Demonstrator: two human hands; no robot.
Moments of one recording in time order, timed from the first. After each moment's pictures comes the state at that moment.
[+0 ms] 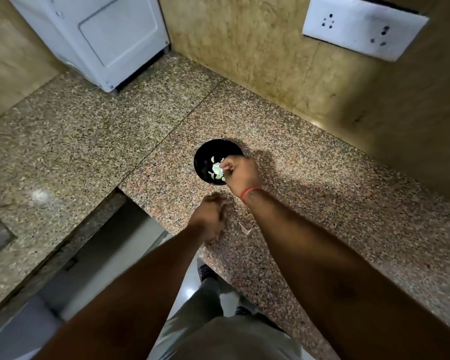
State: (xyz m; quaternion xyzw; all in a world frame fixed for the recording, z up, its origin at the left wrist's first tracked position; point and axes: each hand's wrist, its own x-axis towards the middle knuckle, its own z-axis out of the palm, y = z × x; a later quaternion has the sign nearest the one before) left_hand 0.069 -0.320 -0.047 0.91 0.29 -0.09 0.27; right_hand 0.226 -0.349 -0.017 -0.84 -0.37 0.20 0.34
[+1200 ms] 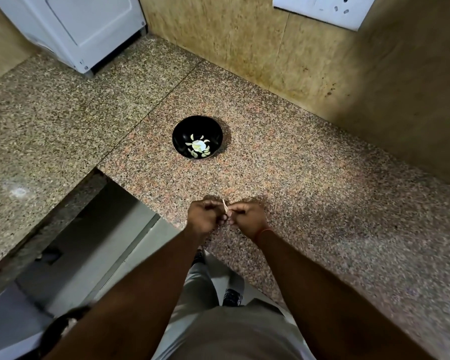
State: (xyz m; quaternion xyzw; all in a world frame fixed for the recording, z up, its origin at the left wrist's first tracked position) left_hand 0.054 -0.411 -0.089 0.48 0.50 0.07 0.71; right_hand 0.162 -0.526 -0.078 -0.76 -0.16 0.44 0.44
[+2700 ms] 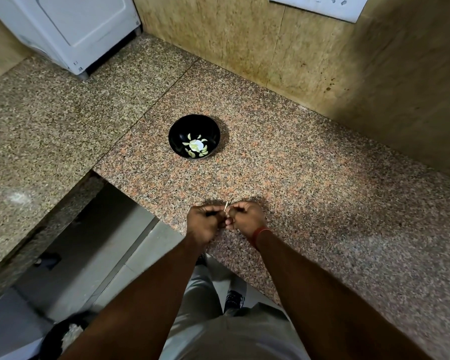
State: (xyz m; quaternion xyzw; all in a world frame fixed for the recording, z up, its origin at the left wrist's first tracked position) left_hand 0.045 -0.430 -0.084 0.51 0.50 0.10 0.69; right_hand 0.155 -0.524 -0.073 -0.72 -0.05 0.47 0.51
